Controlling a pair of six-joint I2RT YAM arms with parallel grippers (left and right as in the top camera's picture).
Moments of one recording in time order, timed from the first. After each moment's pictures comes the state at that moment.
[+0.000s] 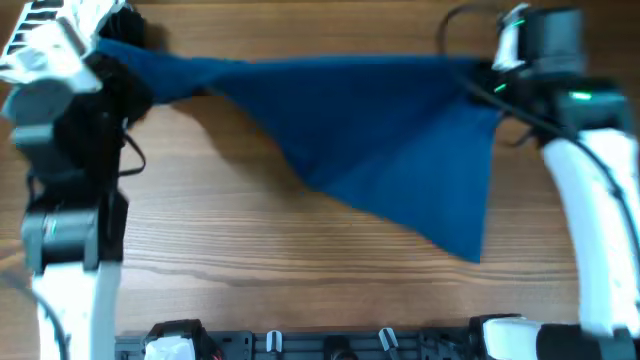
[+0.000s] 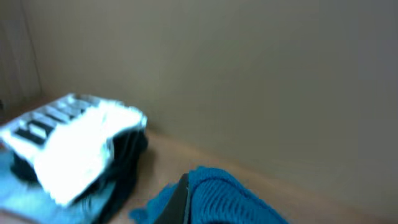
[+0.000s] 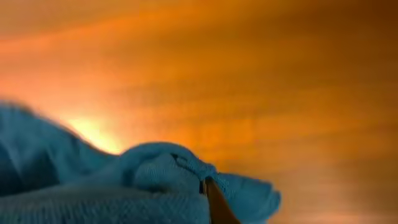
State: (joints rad) left arm 0.07 1.06 1.22 -0.34 -0.08 -0.32; right arm 0.06 1.49 1.68 -1.03 0.06 0.21
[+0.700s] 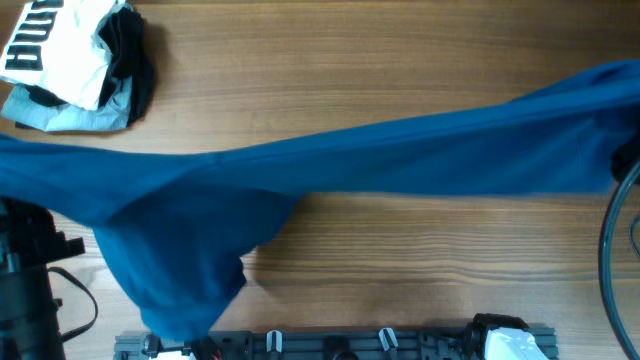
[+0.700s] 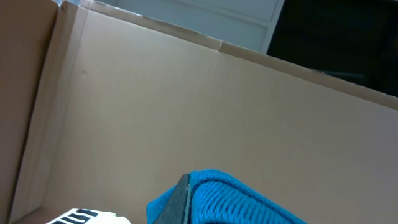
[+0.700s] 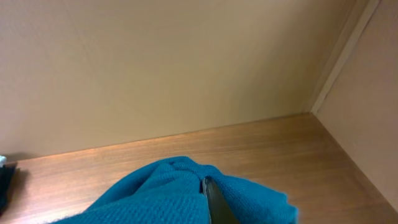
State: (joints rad) left arm 0.07 0.61 1.41 -0.47 -0.13 -0.30; right arm -0.11 1.14 2.12 -1.27 0.01 0.08
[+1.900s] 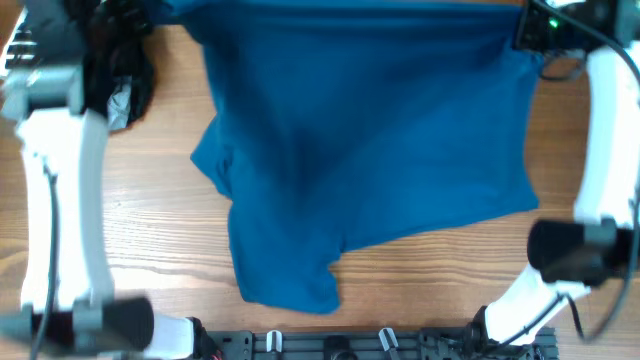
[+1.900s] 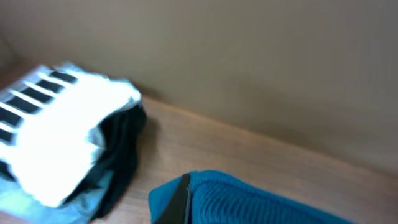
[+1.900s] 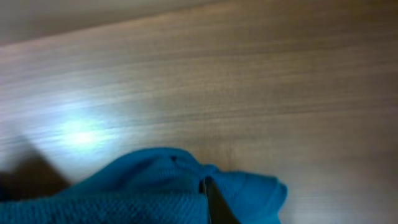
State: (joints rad) left arm 0.07 1.67 1.80 -0.68 -0.02 -0.26; right arm -0.11 1.98 2.21 -1.22 -0.08 0.05
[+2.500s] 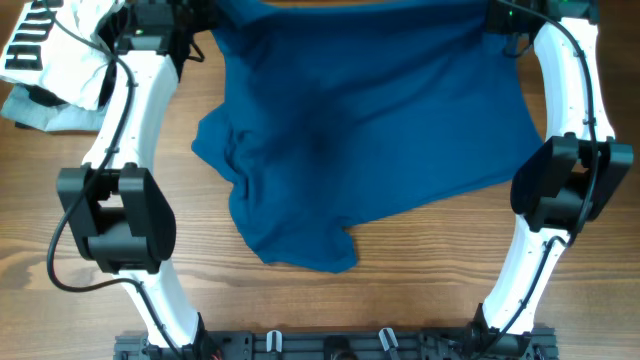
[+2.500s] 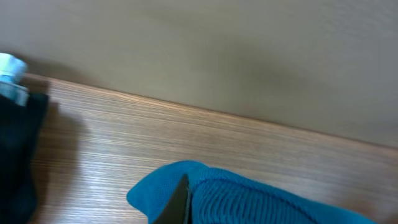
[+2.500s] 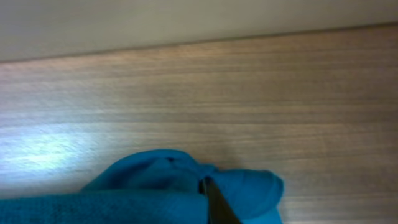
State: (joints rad) left arm -0.04 2.04 1.80 -0.36 0.03 -0.26; right arm -0.12 2.27 2.21 -0.84 -0.01 -0.03
